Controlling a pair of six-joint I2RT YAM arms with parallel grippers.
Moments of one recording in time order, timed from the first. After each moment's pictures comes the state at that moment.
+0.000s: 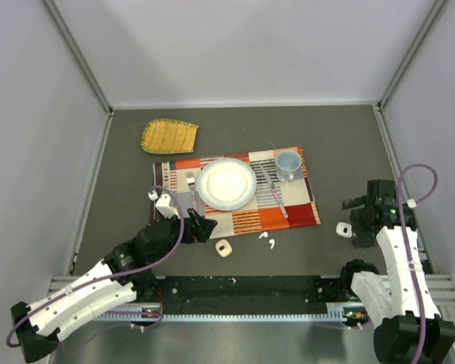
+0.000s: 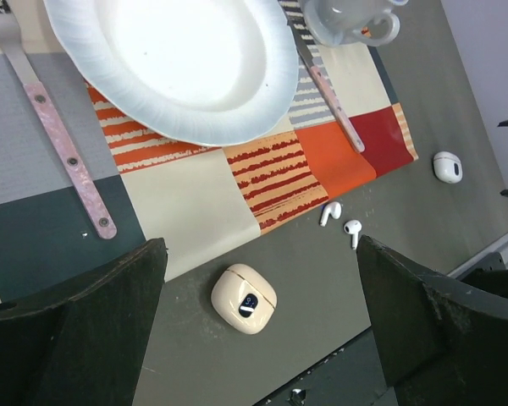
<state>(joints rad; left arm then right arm) -0.91 0.42 0.33 -0.26 -0.29 -0.75 -0.12 0.80 0.70 -1.05 0.15 1.25</state>
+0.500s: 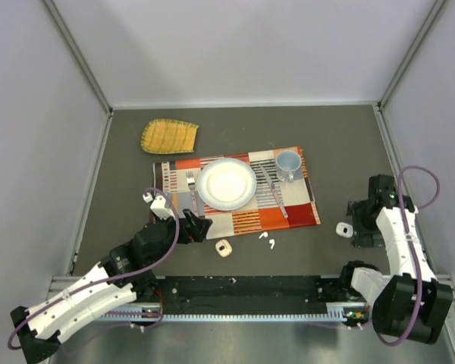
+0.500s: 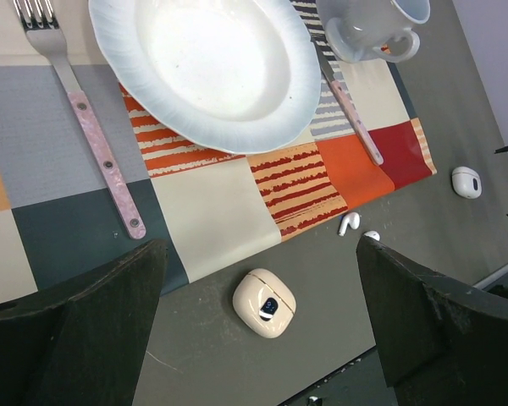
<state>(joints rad) -0.91 0.35 0.32 -0.32 -0.36 -0.73 -0.19 0.97 0.70 -1.06 0.17 1.35</state>
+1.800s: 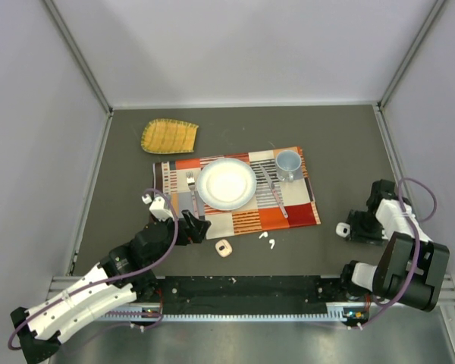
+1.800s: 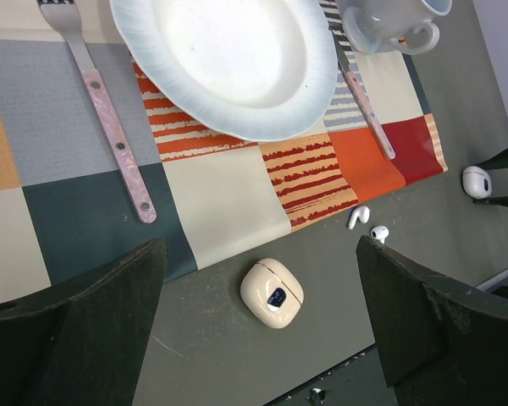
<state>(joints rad) -0.91 0.34 0.32 -0.38 -0.37 -0.77 -0.33 1.23 0.59 -0.82 0.07 1.45</state>
